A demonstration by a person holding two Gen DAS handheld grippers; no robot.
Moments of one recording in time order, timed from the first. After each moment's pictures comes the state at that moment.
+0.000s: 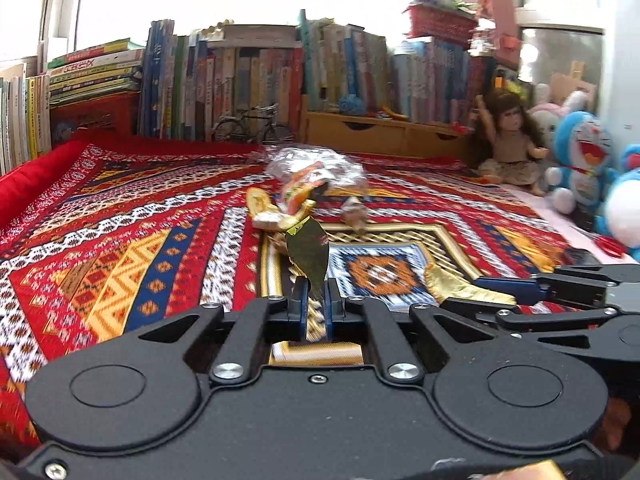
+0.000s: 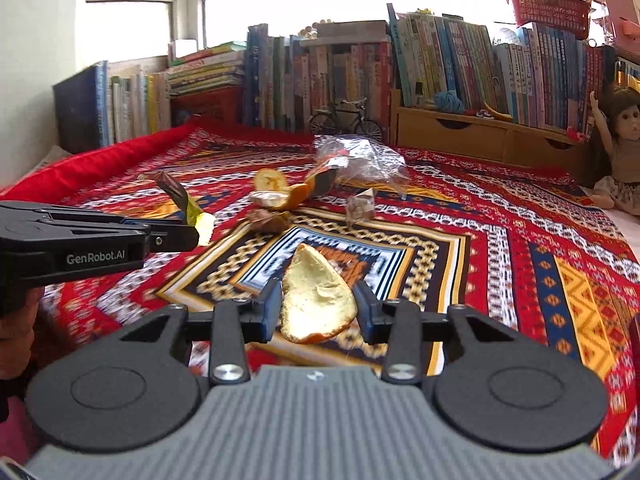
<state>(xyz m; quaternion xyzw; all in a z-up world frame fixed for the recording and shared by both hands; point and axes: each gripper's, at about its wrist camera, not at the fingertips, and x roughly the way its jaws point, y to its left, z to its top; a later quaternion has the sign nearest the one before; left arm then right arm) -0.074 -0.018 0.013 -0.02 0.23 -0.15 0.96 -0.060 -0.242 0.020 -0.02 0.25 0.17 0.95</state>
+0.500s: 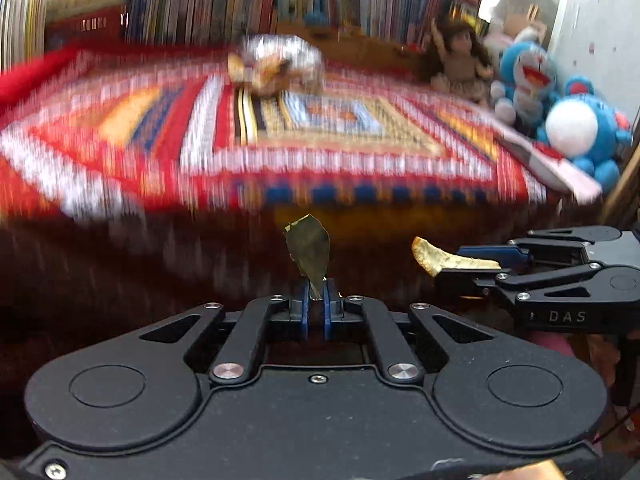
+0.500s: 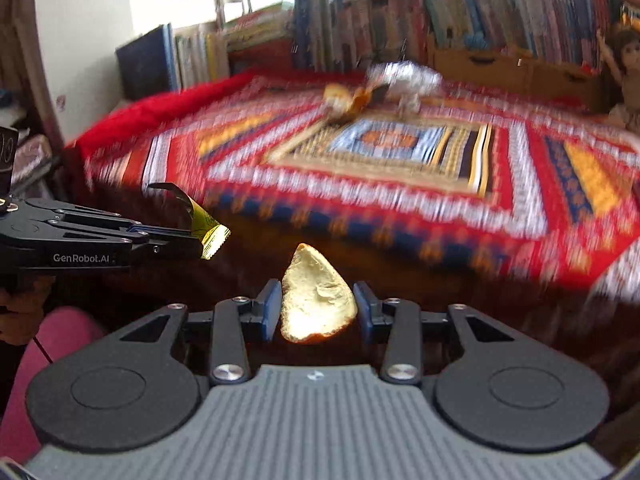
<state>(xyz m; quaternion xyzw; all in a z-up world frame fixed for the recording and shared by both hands) -0.194 0.005 -0.052 -0.03 0.34 -0.20 0.92 -0.170 -0.254 -0.019 -0.01 0.32 0.23 0.92</state>
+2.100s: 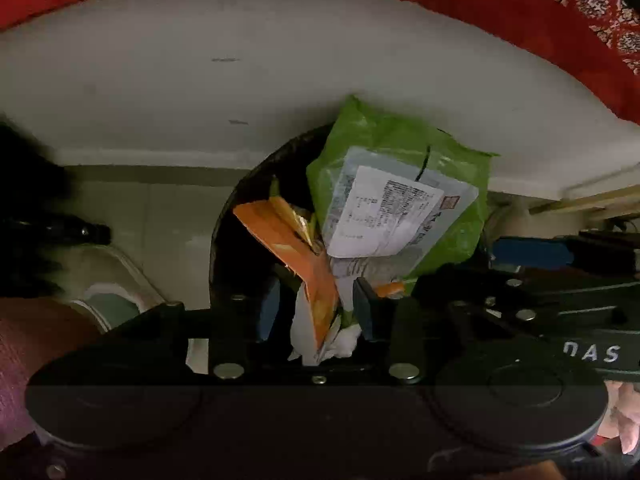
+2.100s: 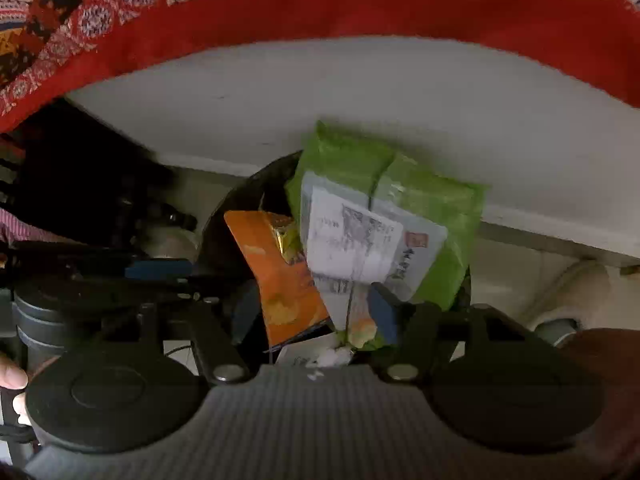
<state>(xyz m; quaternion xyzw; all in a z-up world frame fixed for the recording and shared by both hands) -0.152 -0.010 -0.337 -0.04 0.63 -0.08 0.77 -0.121 -0.216 -0.283 0.07 0.61 0.17 0.77</state>
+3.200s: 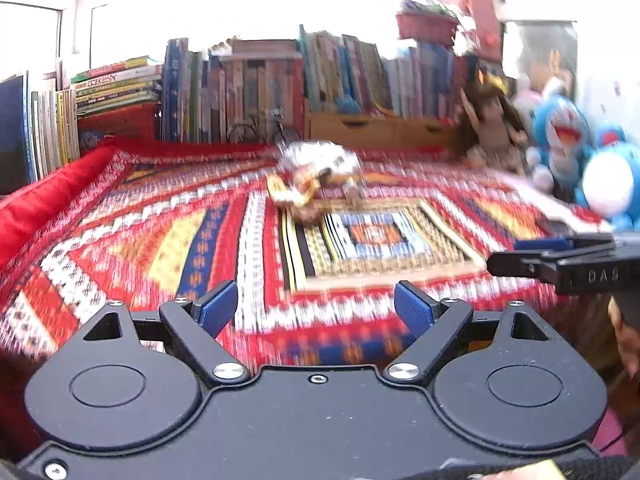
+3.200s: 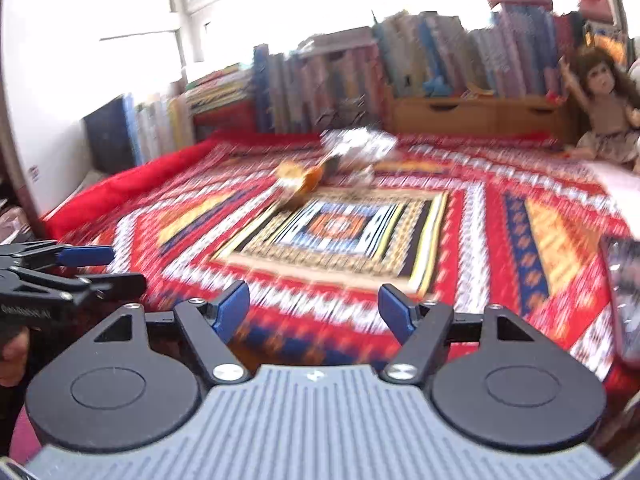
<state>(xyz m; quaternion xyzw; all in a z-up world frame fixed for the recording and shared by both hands) -0.155 0.006 0.032 0.00 0.22 -0.13 0.97 -0.117 -0.283 0.039 0.04 0.24 0.18 0.95</state>
